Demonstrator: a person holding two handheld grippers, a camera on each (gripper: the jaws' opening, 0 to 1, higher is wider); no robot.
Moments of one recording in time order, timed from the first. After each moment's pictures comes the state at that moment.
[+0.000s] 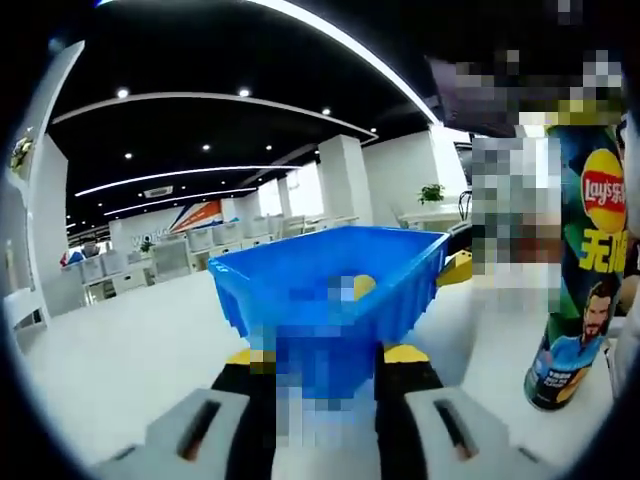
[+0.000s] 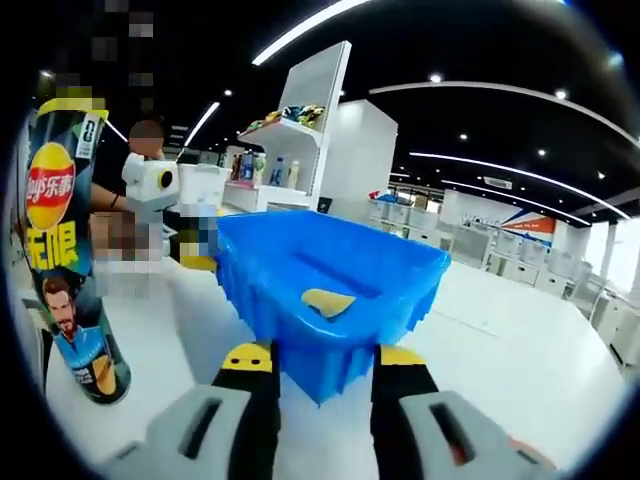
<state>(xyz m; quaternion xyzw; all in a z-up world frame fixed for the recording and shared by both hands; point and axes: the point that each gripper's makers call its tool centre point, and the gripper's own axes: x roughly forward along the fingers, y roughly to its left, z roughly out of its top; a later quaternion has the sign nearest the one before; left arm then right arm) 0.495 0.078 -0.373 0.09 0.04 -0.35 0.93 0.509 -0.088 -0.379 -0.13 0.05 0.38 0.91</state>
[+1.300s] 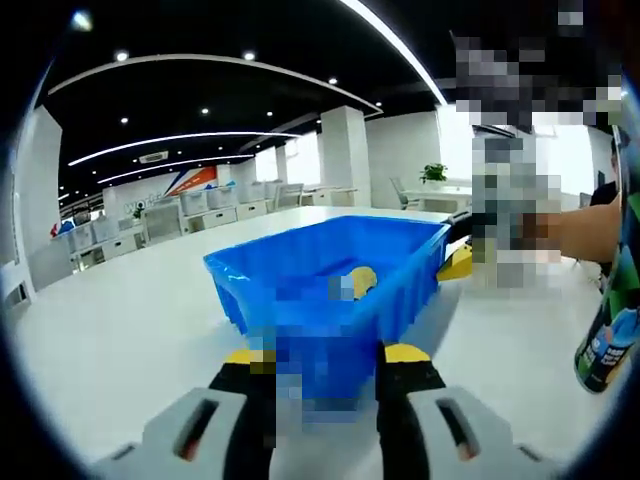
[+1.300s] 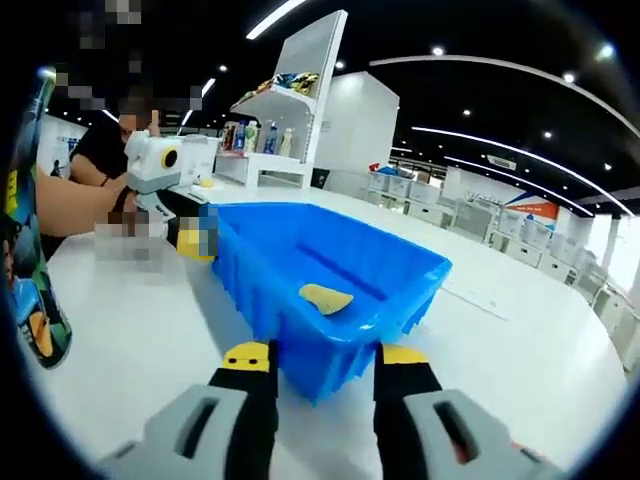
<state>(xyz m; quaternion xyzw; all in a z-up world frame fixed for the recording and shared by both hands) 0.551 0.078 -0.423 0.08 0.11 -0.36 0.92 0.559 -0.090 -0.423 -0.19 0.10 0.39 0.90</state>
